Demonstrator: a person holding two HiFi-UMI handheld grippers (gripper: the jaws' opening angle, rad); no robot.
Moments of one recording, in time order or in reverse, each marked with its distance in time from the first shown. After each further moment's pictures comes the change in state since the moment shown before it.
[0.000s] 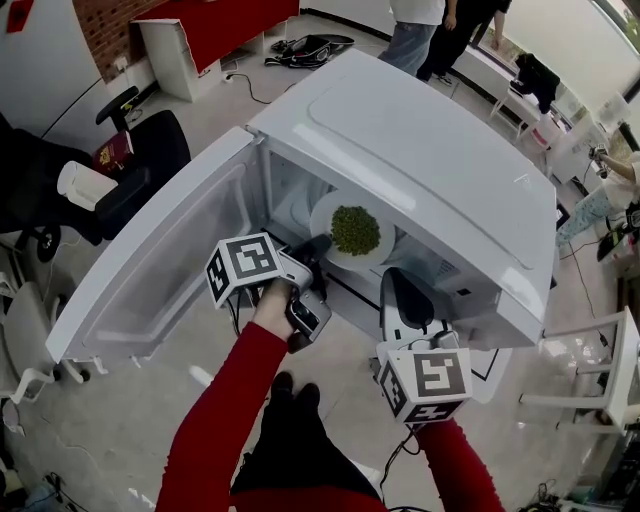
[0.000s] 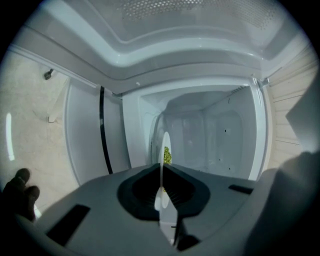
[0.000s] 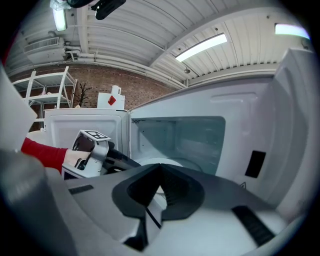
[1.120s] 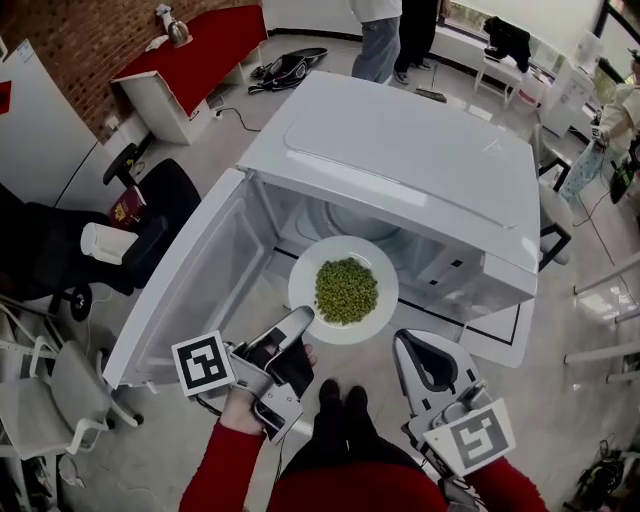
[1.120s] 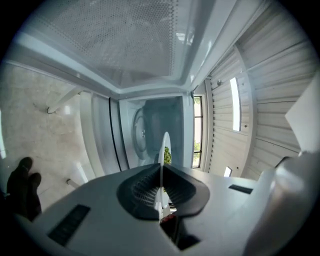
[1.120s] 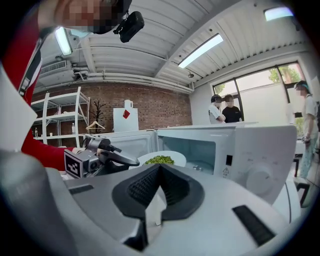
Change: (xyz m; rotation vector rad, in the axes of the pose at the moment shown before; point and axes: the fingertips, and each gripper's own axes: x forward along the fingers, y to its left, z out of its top) left arm -0.139 -0.070 -0.064 -0.073 0.105 -0.173; right arm -0.112 0.060 0.035 0.072 -0.181 0.191
